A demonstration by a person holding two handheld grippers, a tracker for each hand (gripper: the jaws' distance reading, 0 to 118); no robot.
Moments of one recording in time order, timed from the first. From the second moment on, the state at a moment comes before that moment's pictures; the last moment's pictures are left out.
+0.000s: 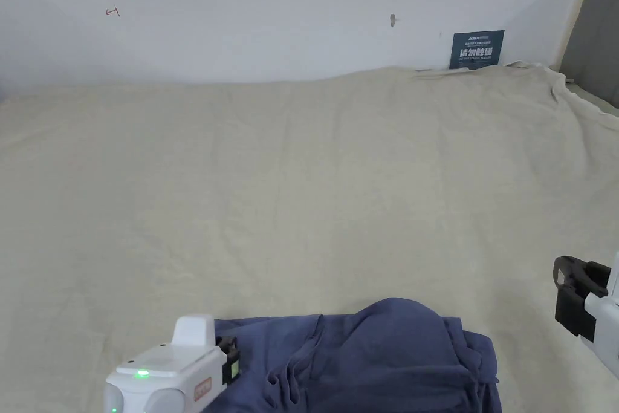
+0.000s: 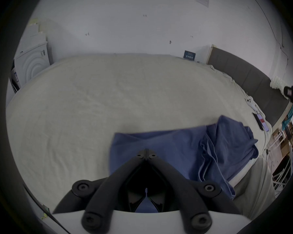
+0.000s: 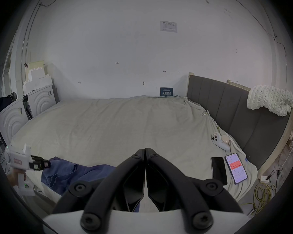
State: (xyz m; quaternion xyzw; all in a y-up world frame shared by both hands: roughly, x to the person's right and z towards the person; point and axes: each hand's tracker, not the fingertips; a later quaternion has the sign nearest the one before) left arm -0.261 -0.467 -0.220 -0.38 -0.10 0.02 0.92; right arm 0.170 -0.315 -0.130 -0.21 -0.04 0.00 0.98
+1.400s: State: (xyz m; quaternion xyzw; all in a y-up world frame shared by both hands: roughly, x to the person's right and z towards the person) left arm -0.274 -0.398 -0.238 -0.41 -0.24 0.17 0.86; right arm 0.178 -0.314 -0.130 -0.22 -0.05 0.00 0.98
